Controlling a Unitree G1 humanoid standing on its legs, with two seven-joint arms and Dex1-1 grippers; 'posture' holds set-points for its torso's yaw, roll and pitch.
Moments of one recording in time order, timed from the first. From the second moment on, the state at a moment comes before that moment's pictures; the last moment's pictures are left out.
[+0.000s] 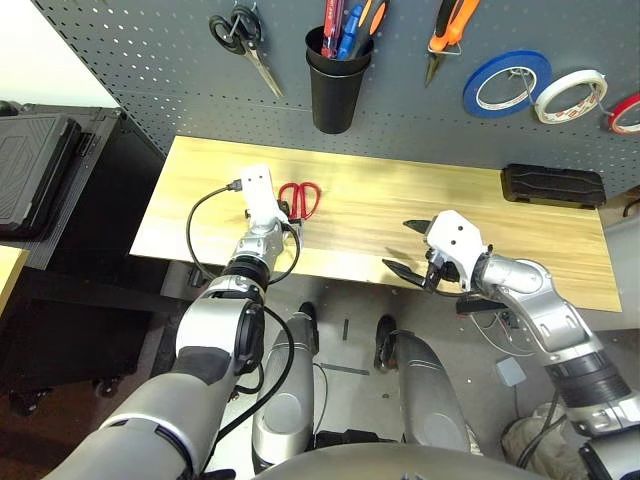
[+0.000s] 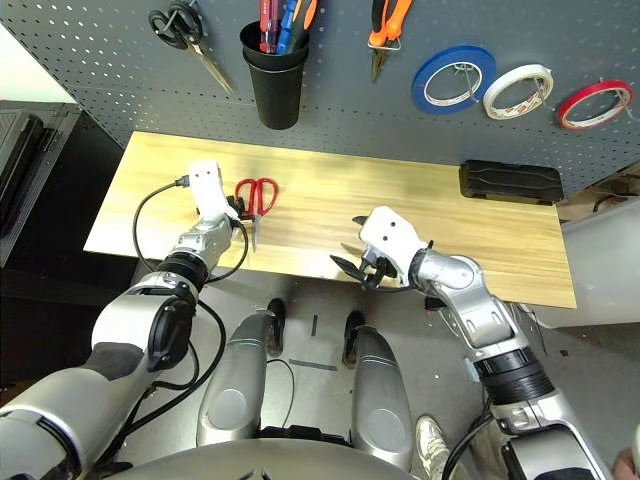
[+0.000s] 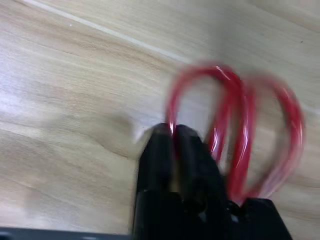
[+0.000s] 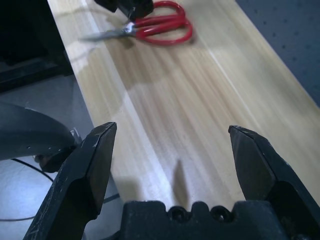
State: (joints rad) left arm -0.89 0.09 0.19 1.20 -0.10 0.12 0.09; right arm -0.23 -0.49 0.18 -0.04 0.06 0.17 0.73
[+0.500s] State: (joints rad) left arm -0.55 0.02 0.19 0.59 -0.15 0.05 0.00; right arm -0.35 -0.43 0.12 0.22 0.09 -0.13 0.75
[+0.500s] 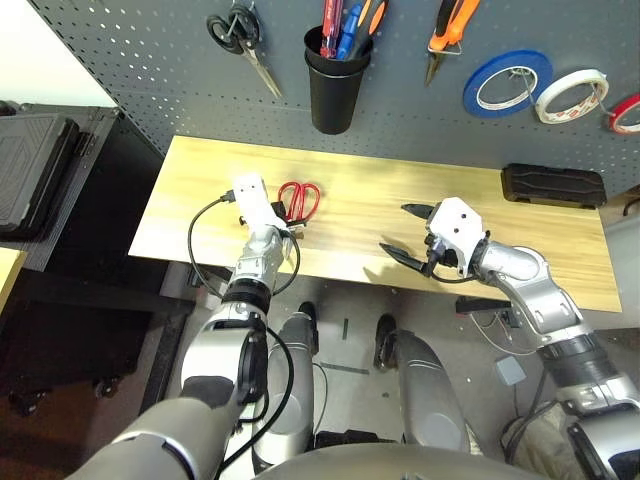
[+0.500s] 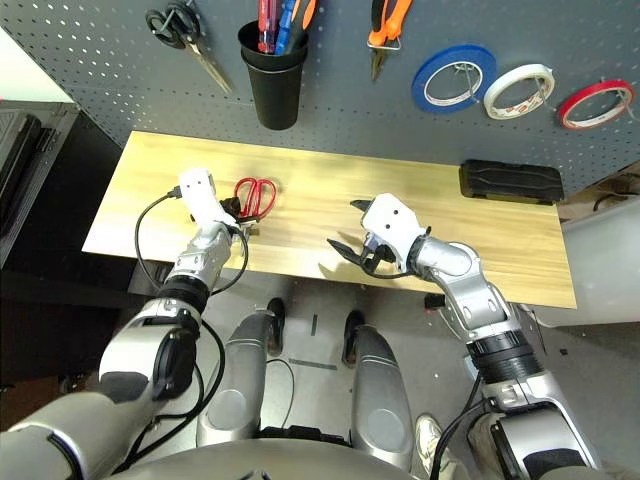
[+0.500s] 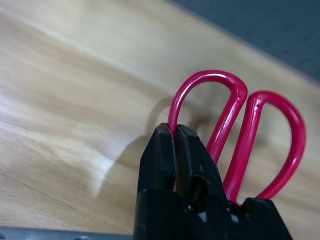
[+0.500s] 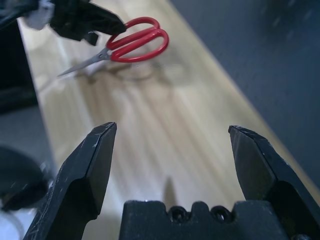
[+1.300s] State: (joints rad) left arm -0.49 0.03 0.23 -0.35 -0.34 0.46 0.07; right arm -0.56 -0.49 -0.10 0.49 0.38 -0.28 0.98
